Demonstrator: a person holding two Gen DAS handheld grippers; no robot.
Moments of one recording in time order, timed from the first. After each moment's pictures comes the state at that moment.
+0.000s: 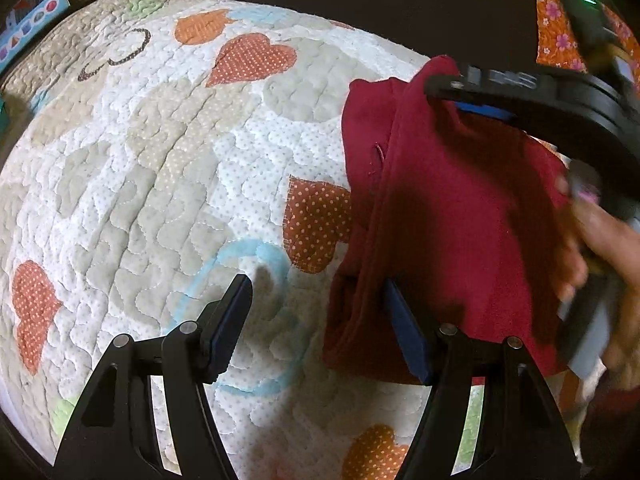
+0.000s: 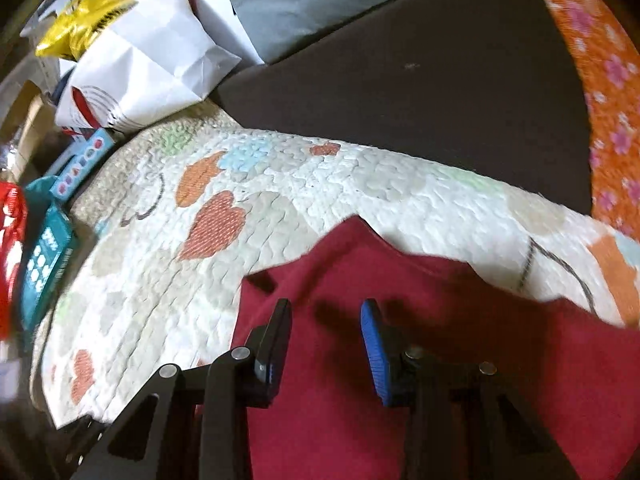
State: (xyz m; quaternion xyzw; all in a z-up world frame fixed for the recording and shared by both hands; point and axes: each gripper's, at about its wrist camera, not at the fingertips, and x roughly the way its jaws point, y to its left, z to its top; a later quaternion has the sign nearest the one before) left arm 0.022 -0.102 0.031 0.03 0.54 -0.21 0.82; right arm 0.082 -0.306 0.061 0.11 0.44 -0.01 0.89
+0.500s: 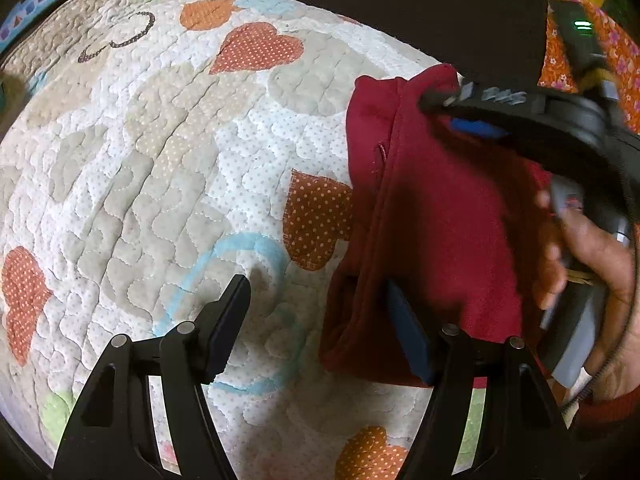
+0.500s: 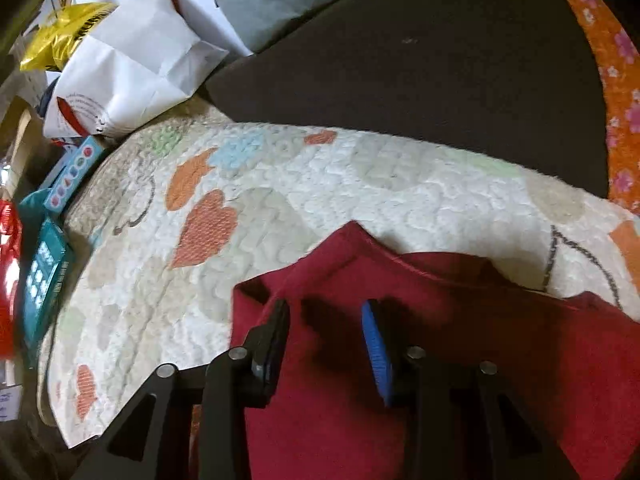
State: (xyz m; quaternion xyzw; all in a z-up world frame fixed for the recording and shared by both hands) left arm 0.025 -0.096 0.030 0.01 0.55 -0.21 0.81; right arm 0.095 -0.315 0.039 0.14 0.47 -0.01 0.87
